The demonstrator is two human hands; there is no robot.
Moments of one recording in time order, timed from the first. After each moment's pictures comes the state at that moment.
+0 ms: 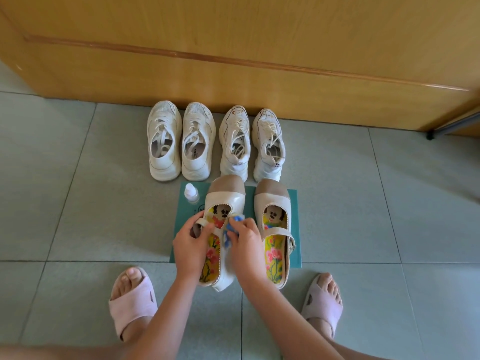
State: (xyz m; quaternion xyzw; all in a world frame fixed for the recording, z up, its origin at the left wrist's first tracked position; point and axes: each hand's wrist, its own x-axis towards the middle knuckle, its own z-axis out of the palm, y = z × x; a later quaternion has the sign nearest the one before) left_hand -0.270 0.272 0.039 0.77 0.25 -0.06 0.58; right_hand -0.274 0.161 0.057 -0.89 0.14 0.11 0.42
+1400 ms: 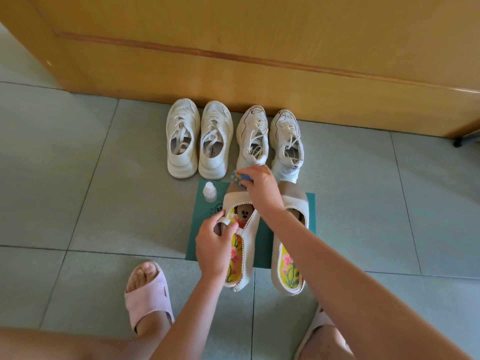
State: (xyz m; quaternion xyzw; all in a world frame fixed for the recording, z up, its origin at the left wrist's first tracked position) left_hand -0.267 0.256 0.048 0.80 0.29 -0.05 0.53; right_hand -0.151 0.152 0.053 -0.93 -0.06 0.06 0.37
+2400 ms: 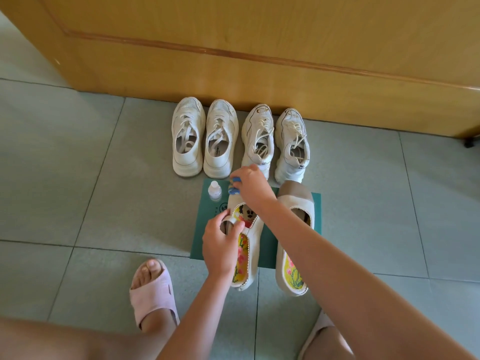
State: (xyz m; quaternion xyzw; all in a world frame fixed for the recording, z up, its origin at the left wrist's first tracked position) left_hand -0.267 0.252 0.049 0.79 0.30 -0.06 0.53; right_hand -0.136 0.177 0.040 -0.95 -0.12 0.16 0.25
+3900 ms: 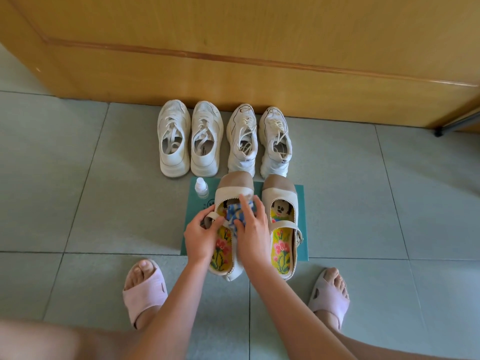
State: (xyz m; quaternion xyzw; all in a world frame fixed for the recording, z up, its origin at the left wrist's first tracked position) left_hand -0.264 0.274 0.036 0.74 0.29 -0.09 0.60; right_hand -0.270 0.166 0.054 -0.94 0.10 0.07 0.32
